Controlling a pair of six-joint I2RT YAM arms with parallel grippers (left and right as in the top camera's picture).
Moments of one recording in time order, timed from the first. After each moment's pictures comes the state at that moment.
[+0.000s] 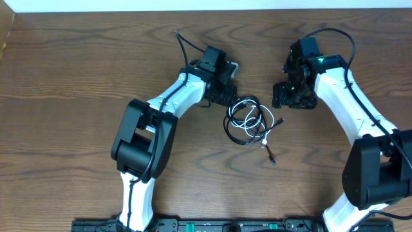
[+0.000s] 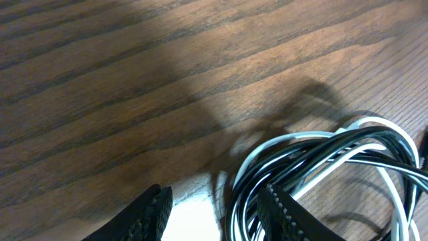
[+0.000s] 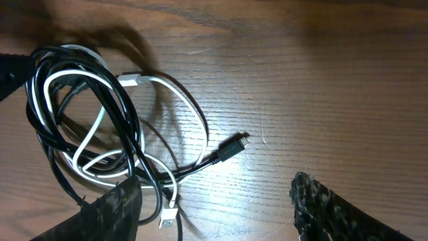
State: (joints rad) left arm -0.45 2.13 1.47 -0.53 0.35 -0.07; right arm 0.19 1.83 1.41 -1.01 -0.12 0.21
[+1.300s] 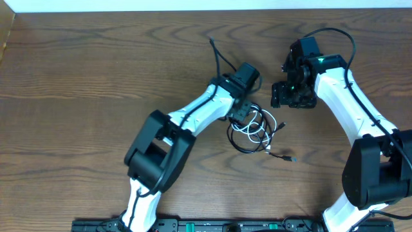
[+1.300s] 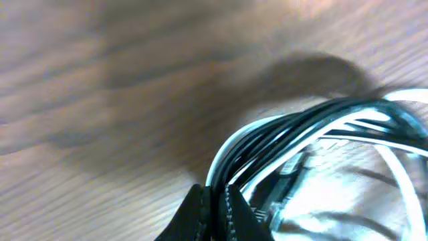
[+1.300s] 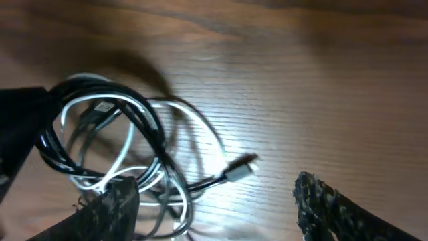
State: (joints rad) left arm -0.65 2.08 1.50 -0.69 -0.02 -0.16; right arm 0.19 1.83 1.41 -0.99 -0.17 0.19
